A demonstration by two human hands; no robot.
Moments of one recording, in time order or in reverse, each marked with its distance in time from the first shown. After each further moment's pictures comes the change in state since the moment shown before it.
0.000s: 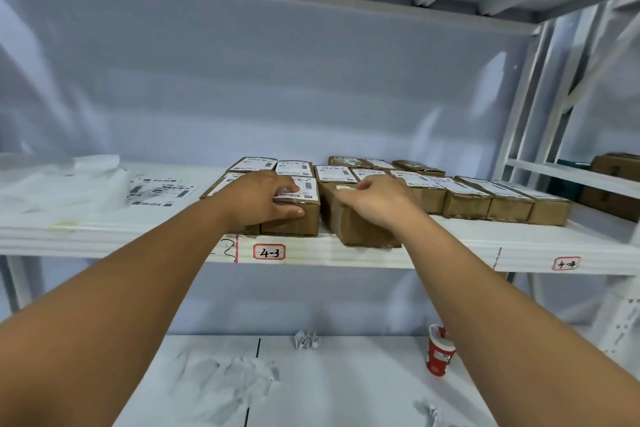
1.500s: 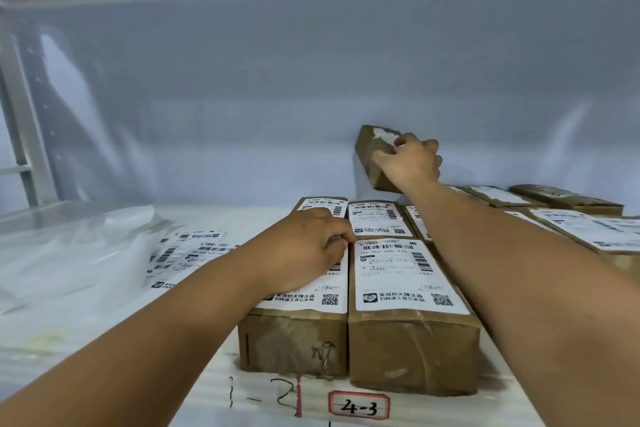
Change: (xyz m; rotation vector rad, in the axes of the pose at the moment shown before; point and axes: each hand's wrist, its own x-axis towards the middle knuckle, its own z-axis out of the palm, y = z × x) left_hand 0.074 -0.078 0.008 -0.057 -0.041 0.058; right_hand 0.256 -0.100 0.097 0.293 0.287 -0.137
